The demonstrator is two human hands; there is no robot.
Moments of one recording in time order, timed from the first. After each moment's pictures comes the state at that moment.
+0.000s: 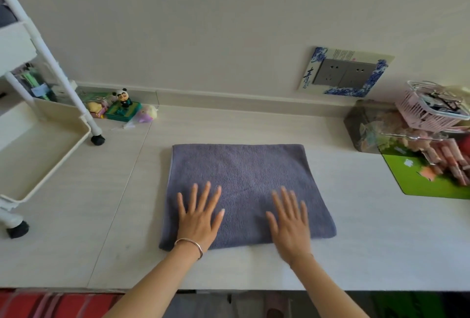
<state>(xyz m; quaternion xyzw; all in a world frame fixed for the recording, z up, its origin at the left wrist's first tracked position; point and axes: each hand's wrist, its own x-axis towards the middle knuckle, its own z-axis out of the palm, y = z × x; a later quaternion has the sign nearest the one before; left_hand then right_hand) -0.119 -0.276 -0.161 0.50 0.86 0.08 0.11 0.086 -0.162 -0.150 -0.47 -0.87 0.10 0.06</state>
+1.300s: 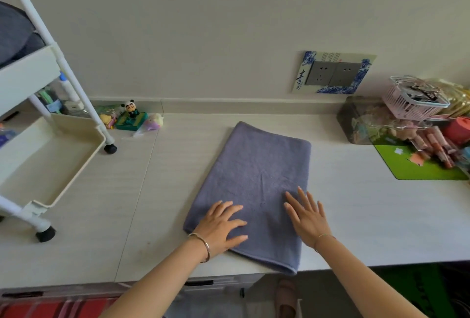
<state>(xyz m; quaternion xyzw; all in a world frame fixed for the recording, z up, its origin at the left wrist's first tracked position) -0.124 -0.304 -0.146 0.73 0.68 0.01 0.09 0.110 -0.160 -0.135 -0.49 -0.85 0.18 -0.05</state>
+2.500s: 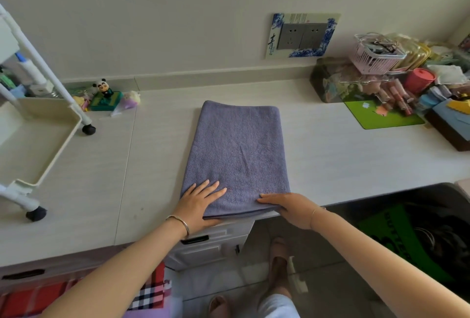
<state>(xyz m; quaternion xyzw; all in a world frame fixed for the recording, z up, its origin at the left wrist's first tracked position) -0.123 -0.351 -0.148 0.74 0.66 -0.02 0.15 0.150 -0.234 -0.109 -0.31 -0.91 0.26 -0.12</state>
